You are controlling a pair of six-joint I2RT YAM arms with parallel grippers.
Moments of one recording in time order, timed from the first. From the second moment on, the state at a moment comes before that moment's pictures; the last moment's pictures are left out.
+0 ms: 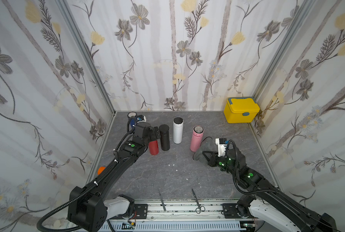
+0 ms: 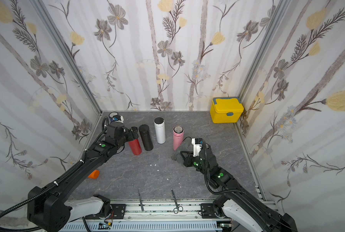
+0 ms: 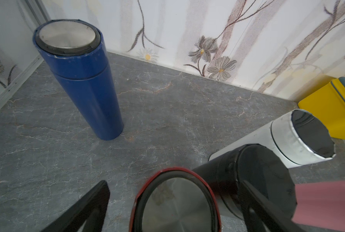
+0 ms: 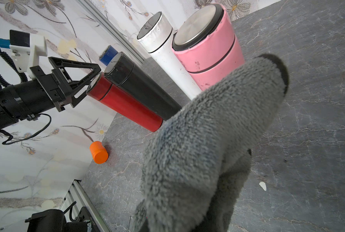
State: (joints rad) left arm -0.40 1.24 0.98 -0.31 -0.25 -0.47; right arm 0.65 0.80 0.51 -0.06 -0.11 0.65
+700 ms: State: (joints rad) left arm -0.41 1.38 0.95 -0.23 -0.34 -0.44; right arm 0.65 0.78 0.48 -0.05 -0.12 0.65
